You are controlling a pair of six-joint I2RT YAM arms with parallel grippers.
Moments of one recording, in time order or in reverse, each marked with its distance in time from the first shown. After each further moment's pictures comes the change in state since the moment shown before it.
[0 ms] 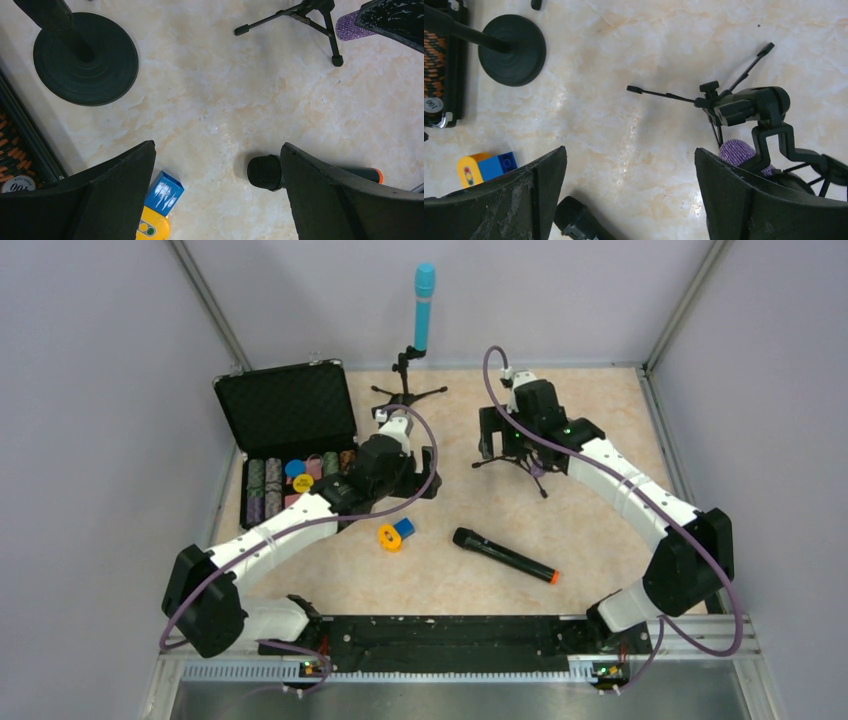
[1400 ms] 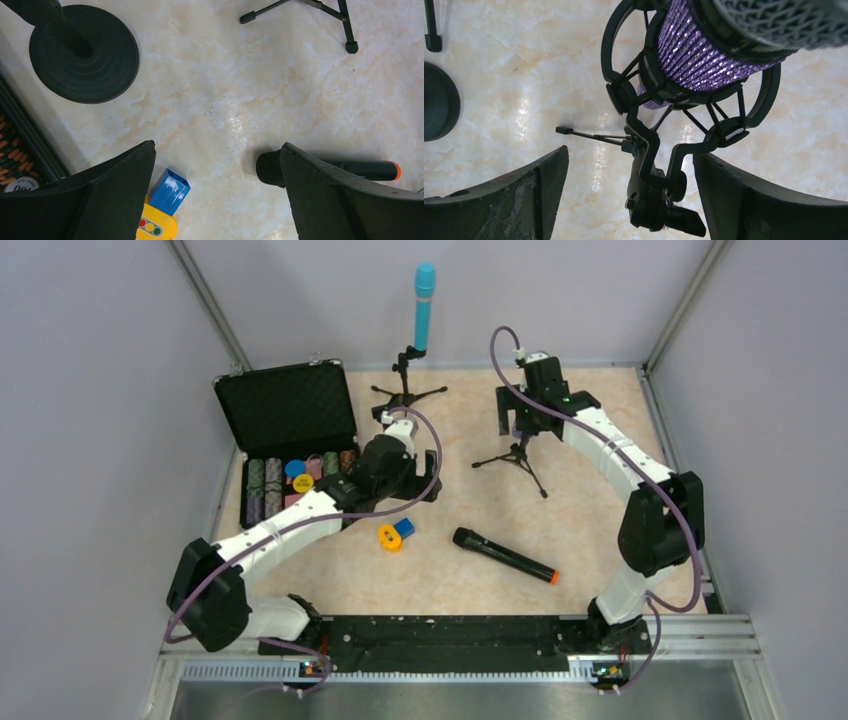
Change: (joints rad) left arm 0.000 0.028 0.002 -0.010 0.011 0.037; right arm -0.150 0.223 0.183 -0.056 0.082 -0.087
